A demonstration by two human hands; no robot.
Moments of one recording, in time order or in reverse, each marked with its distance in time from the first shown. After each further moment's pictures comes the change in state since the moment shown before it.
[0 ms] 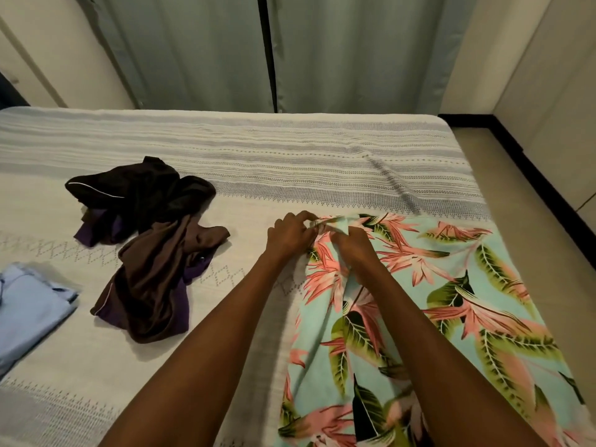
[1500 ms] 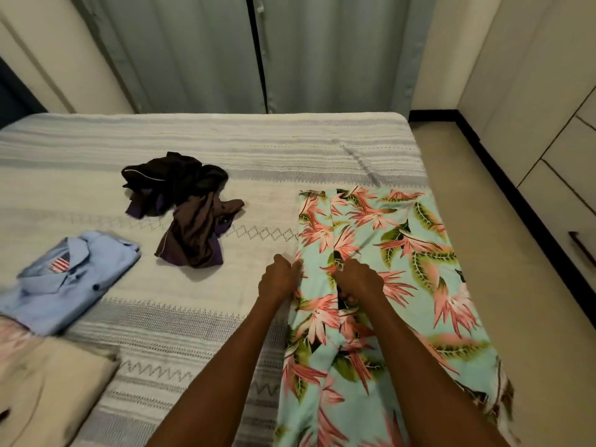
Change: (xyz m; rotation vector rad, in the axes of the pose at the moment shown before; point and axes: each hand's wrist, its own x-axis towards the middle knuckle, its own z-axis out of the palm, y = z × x) left_hand -0.262 0.028 -0.005 -0.150 -0.050 -0.341; right_hand -0.218 0.048 -0.042 -0.727 -0.022 0.142
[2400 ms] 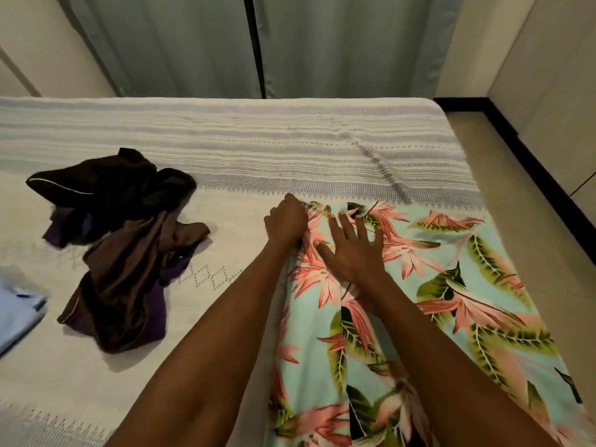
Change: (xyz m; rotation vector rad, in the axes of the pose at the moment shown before) left_hand 0.281 0.097 0.024 0.167 0.207 0.137; right_hand 0.244 -0.044 0.010 -0.300 0.255 -0.398
